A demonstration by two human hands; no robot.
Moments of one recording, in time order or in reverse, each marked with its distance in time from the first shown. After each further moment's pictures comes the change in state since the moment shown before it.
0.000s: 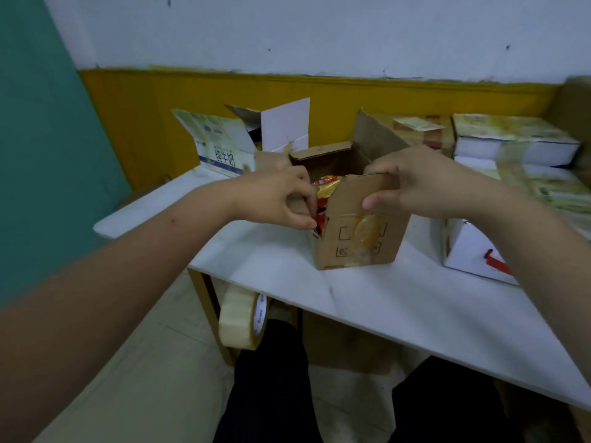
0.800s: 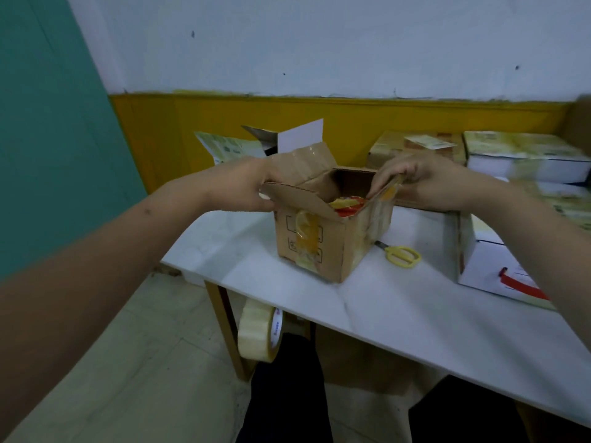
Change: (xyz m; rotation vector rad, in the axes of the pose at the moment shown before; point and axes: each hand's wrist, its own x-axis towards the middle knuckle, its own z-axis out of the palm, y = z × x) left_hand -0.035 -0.031 -0.051 0.013 0.083 -0.100; right_hand 0.030 0.034 -0.011 0.194 0.027 -0.158
